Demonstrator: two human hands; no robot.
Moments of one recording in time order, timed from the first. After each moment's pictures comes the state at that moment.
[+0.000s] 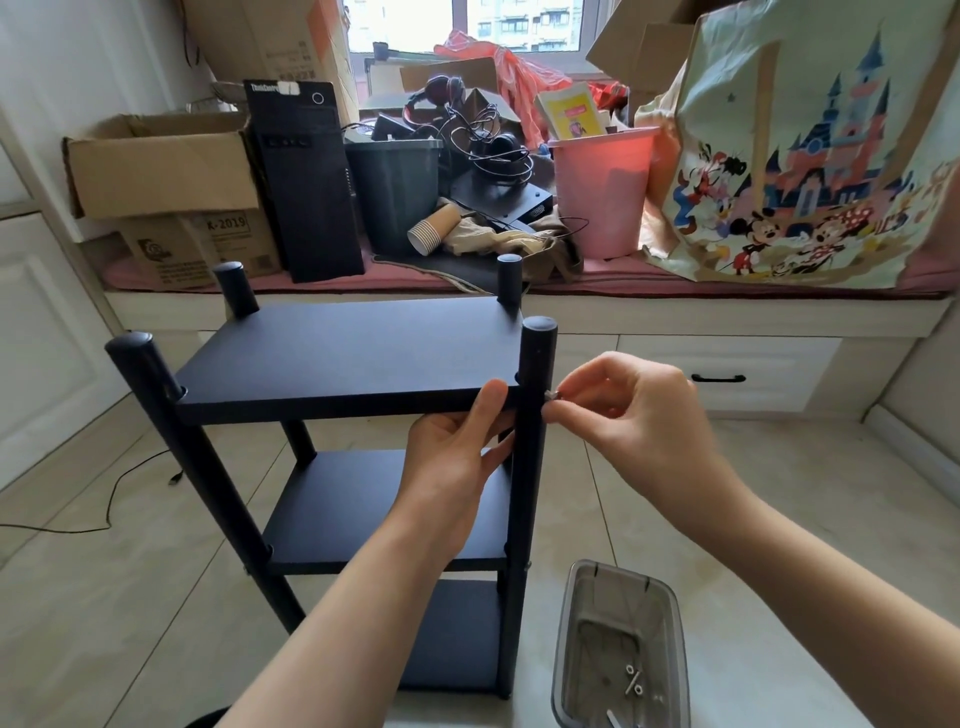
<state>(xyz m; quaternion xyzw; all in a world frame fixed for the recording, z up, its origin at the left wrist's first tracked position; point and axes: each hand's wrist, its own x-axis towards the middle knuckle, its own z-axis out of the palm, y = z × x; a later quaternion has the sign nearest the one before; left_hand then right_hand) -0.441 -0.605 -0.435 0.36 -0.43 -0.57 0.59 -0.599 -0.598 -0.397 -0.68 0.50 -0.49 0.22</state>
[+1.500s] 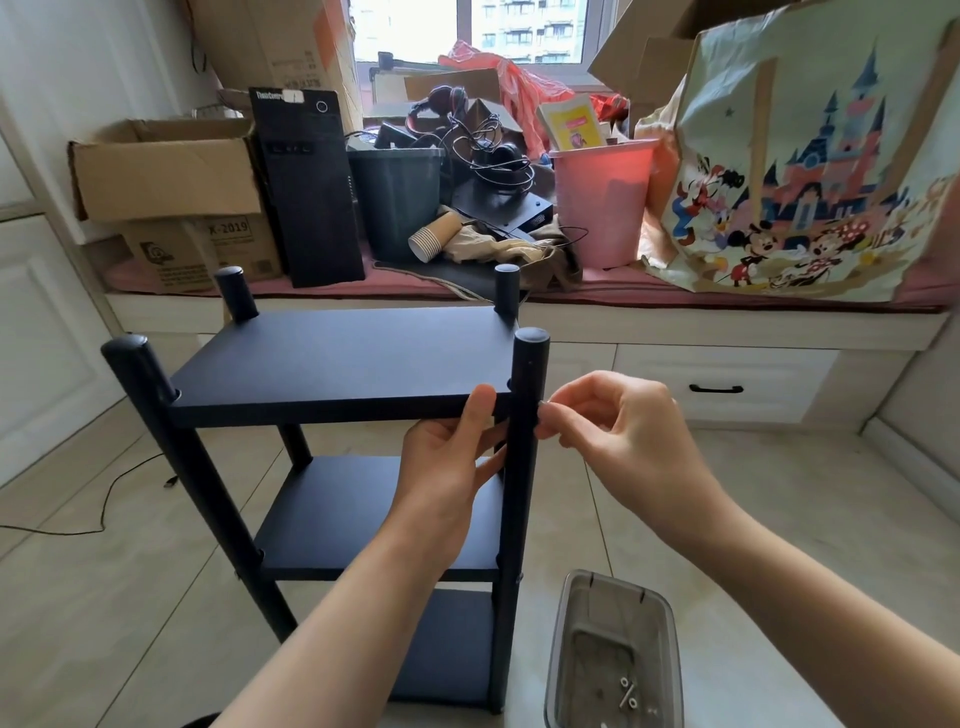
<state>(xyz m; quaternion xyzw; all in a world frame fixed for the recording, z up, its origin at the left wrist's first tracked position) -0.444 -0.603 -0.432 0.38 -0.44 -0.55 0.60 -0.596 -0.597 -0.398 -0.68 0.50 -0.48 0.24</state>
